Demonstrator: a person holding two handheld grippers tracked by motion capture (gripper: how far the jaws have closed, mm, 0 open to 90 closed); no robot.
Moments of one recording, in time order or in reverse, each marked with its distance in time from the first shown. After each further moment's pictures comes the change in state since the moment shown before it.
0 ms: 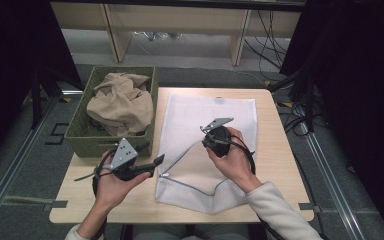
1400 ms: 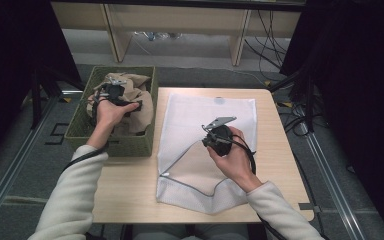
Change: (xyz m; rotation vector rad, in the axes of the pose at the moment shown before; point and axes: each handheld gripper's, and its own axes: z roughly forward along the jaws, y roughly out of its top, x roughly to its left) left arm 0.176 0.046 0.107 0.423 0.381 -0.209; right arm -0.005 0.000 -0.001 -0.026 0.023 0.015
